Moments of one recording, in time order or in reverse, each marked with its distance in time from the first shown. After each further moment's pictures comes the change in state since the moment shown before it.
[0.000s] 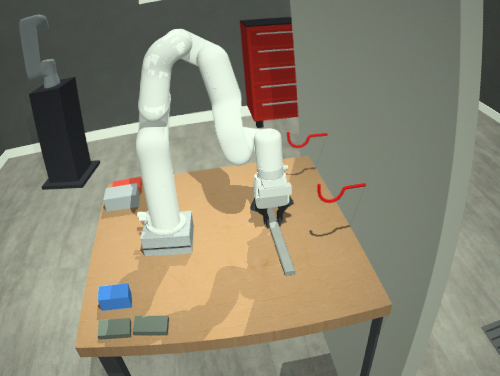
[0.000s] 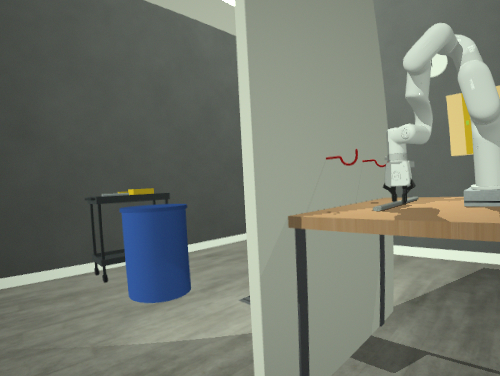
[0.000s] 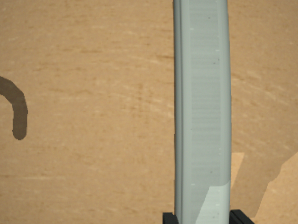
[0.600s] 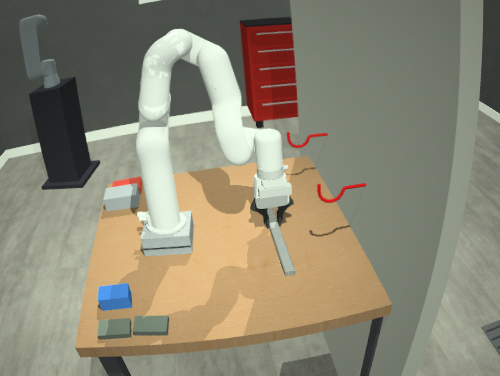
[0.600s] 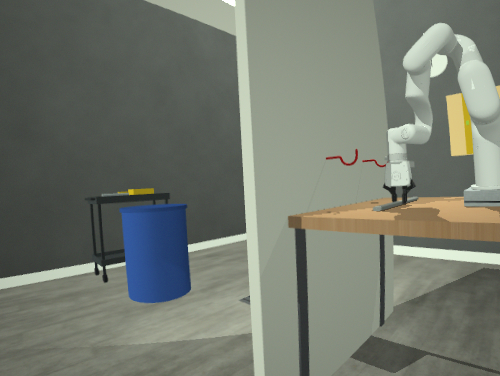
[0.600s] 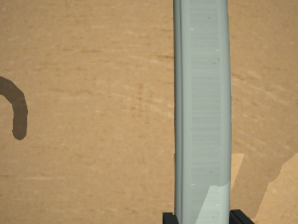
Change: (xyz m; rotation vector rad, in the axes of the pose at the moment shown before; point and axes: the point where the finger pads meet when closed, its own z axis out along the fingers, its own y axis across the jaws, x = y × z) arm 0.000 0.000 0.000 0.000 0.000 0.000
